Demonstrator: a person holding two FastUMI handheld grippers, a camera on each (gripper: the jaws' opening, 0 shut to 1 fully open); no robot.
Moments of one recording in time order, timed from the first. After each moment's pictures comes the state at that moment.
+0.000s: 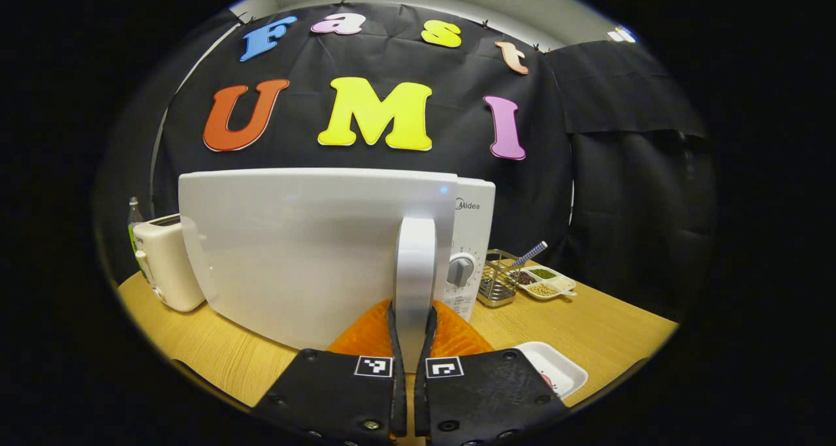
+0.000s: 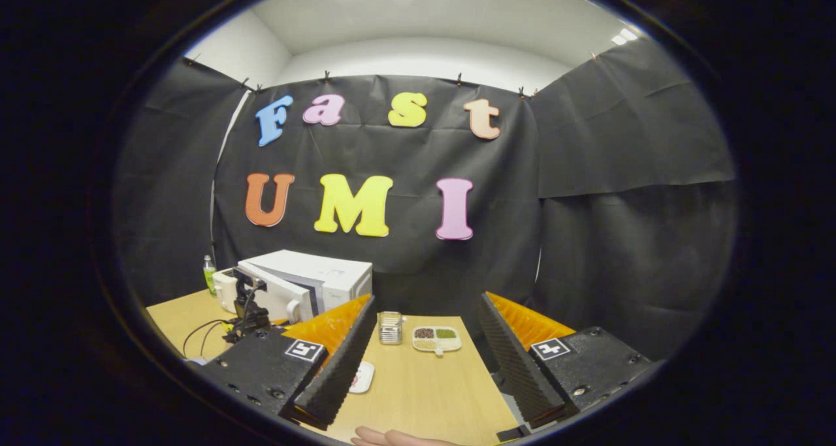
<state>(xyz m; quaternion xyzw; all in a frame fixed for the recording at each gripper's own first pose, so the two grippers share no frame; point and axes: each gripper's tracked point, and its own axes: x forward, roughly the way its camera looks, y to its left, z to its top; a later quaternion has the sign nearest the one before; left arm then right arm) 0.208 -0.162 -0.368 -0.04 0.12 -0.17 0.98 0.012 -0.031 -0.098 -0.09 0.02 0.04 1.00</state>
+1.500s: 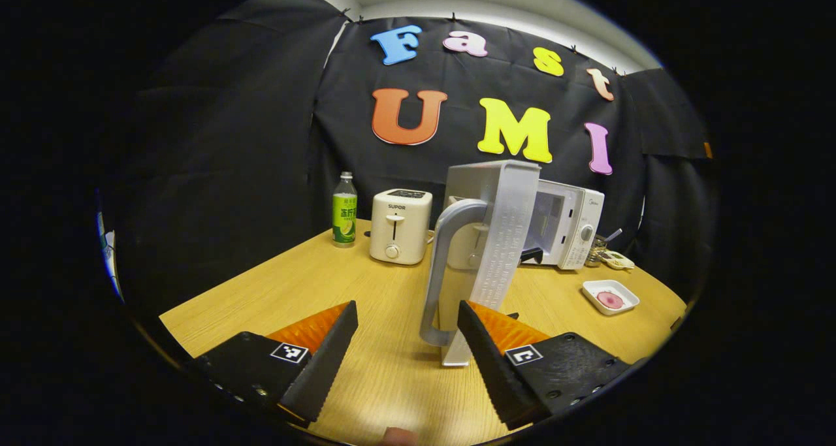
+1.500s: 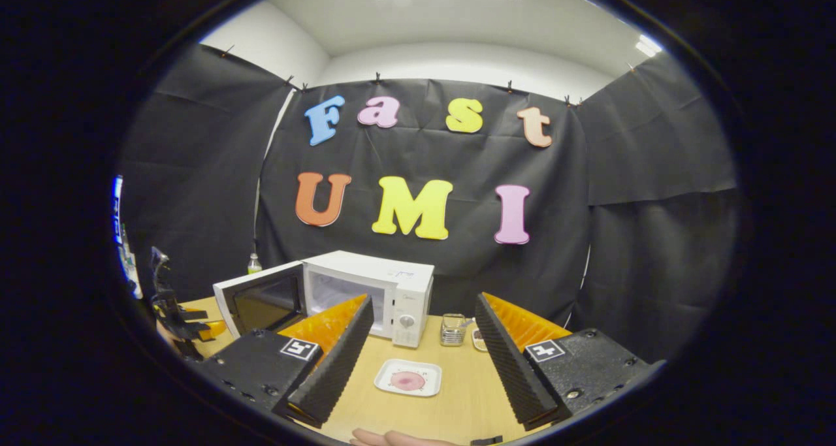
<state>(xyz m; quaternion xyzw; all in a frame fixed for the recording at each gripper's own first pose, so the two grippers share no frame) -0.007 0.174 -0.356 -0.06 0.14 0.05 0.99 -0.015 0.113 -0.134 -0.11 0.01 0.11 0.99</state>
